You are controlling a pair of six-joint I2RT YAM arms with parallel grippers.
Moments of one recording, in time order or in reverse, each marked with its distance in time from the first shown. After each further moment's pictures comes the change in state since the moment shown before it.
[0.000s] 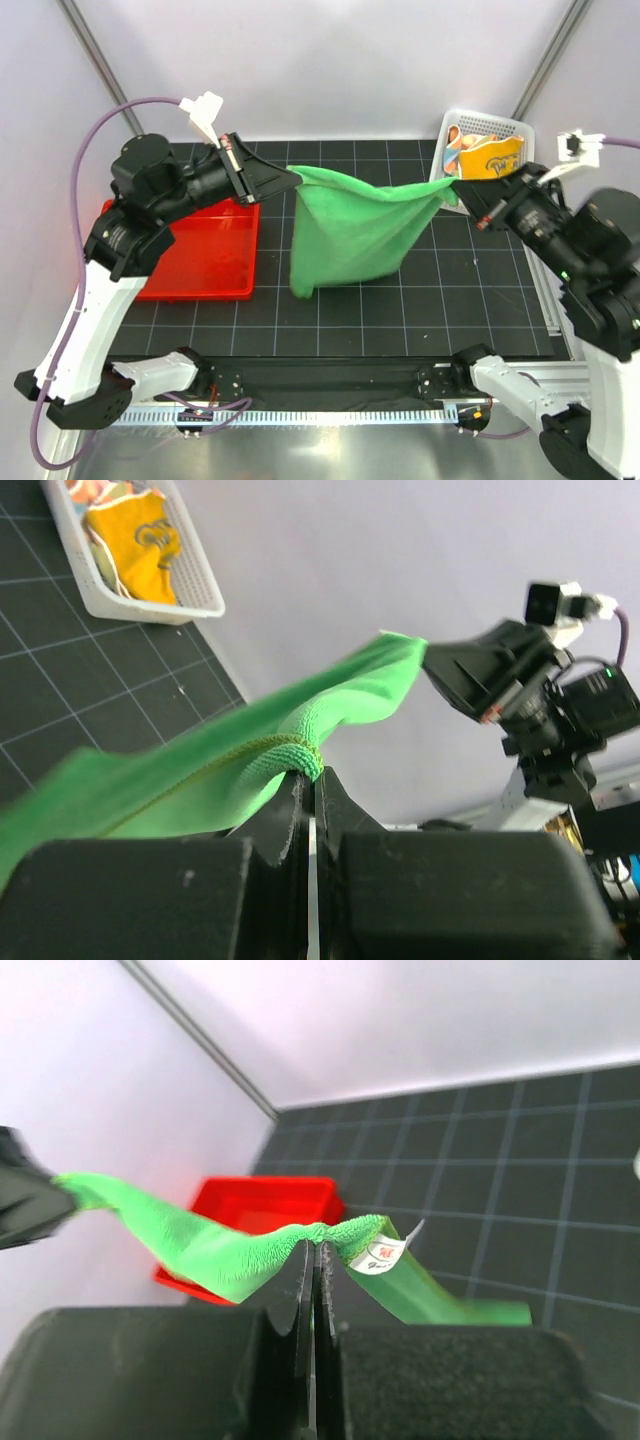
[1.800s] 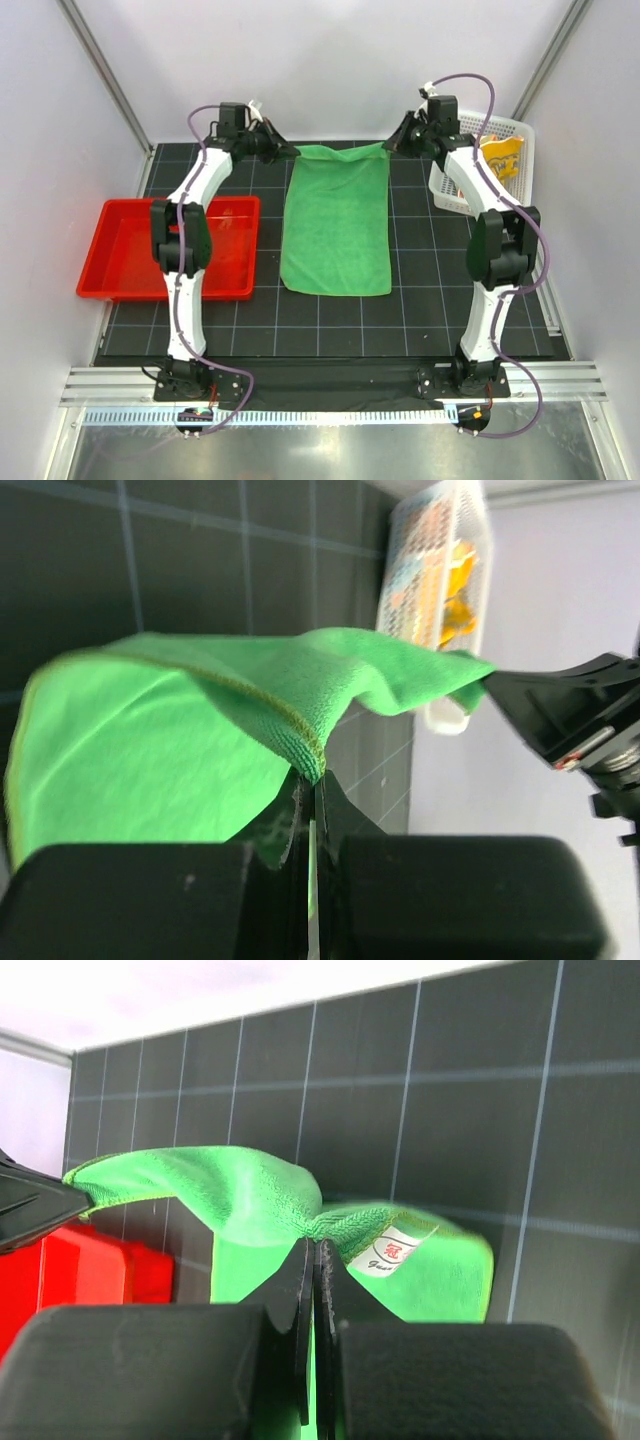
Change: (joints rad) left arm 0.396 1.110 0.359 0.240 0.203 0.012; right arm -0.199 1.129 0.166 0.527 -0.228 -0.058
